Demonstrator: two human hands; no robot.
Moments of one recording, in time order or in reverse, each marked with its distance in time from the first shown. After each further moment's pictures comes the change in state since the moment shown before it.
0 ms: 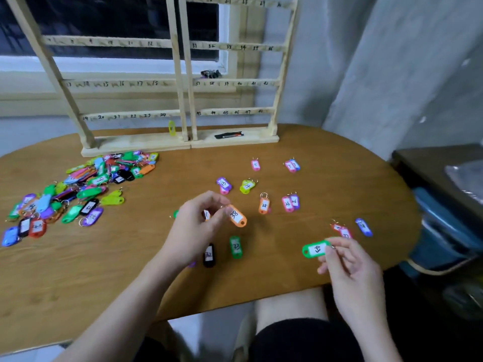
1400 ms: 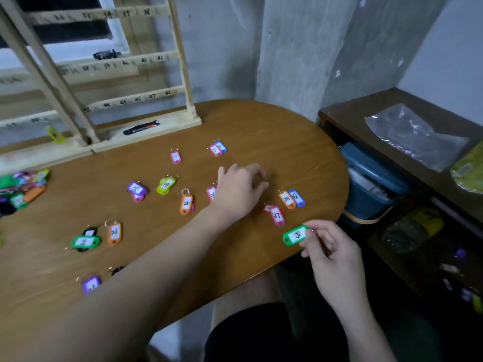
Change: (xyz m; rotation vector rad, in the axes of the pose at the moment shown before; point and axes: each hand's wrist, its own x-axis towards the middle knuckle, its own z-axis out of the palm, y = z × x) left_hand 0.104 0.054 0.226 0.457 -0.302 0.292; right_hand 0.023 0.044 -0.079 0.039 0.150 0.109
